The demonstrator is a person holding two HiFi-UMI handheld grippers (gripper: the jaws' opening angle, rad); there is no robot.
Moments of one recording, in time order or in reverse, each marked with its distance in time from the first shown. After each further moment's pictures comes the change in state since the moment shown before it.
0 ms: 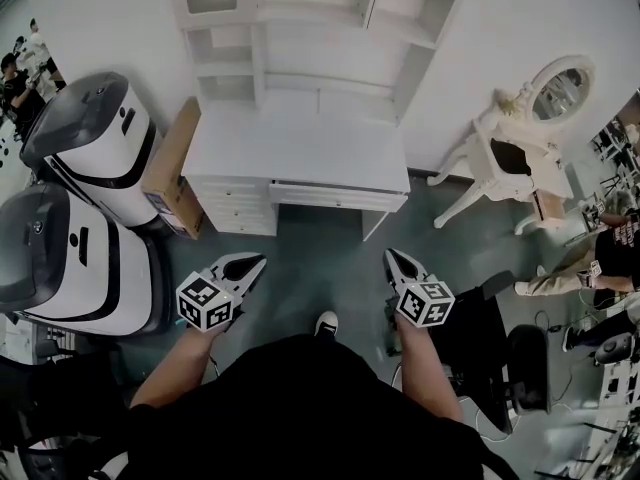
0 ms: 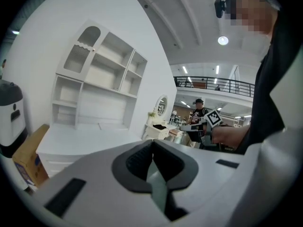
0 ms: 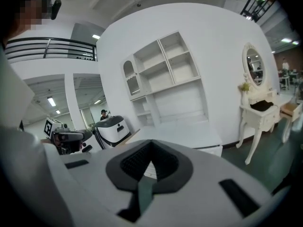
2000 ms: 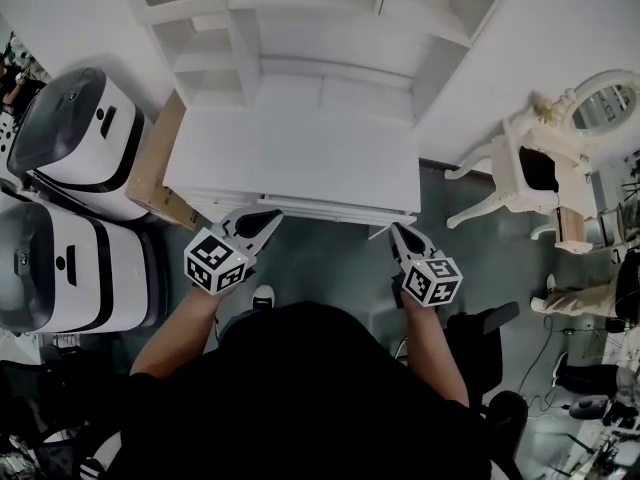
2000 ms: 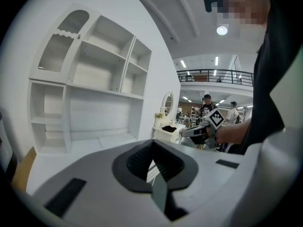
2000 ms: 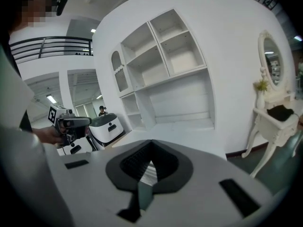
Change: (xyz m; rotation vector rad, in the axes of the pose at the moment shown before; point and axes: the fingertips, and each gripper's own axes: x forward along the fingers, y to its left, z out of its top) left arm 0.210 0.137 0.097 0.103 0.029 0.012; right arm 0.179 -0.138 0.083 -0.029 0.077 0.050
